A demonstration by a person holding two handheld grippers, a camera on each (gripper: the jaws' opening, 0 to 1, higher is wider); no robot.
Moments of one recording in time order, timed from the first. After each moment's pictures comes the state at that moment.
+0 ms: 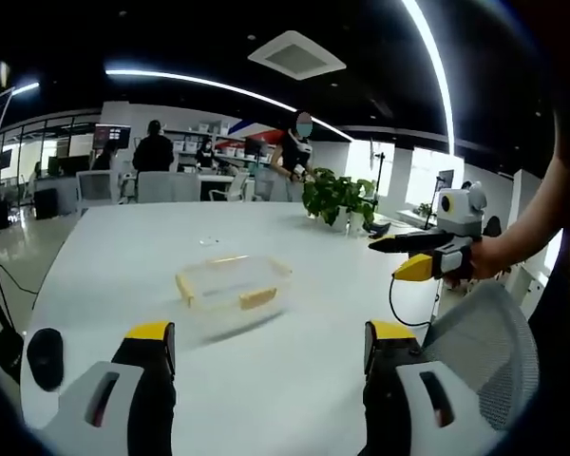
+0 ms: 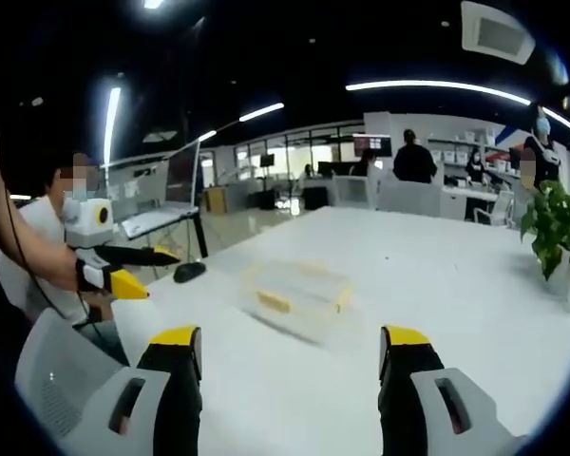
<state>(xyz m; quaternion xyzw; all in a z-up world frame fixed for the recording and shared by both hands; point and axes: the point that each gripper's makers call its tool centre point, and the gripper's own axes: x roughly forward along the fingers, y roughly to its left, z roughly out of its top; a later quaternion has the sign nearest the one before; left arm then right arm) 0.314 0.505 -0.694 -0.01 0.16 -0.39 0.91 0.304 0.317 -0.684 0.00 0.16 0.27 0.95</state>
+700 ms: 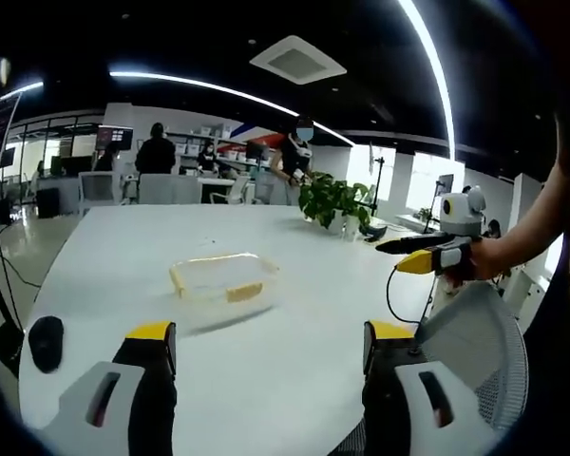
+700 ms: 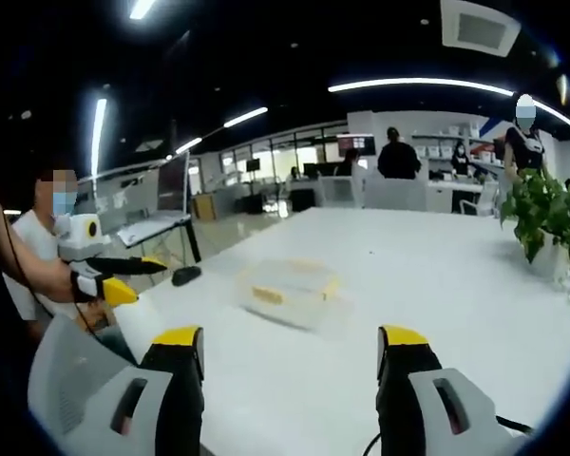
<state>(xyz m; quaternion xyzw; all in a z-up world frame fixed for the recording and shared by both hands) 0.283 0.504 -0.691 -0.01 0.15 -0.38 0.91 0.273 0.292 -0.679 0.02 0.16 0.25 0.96</state>
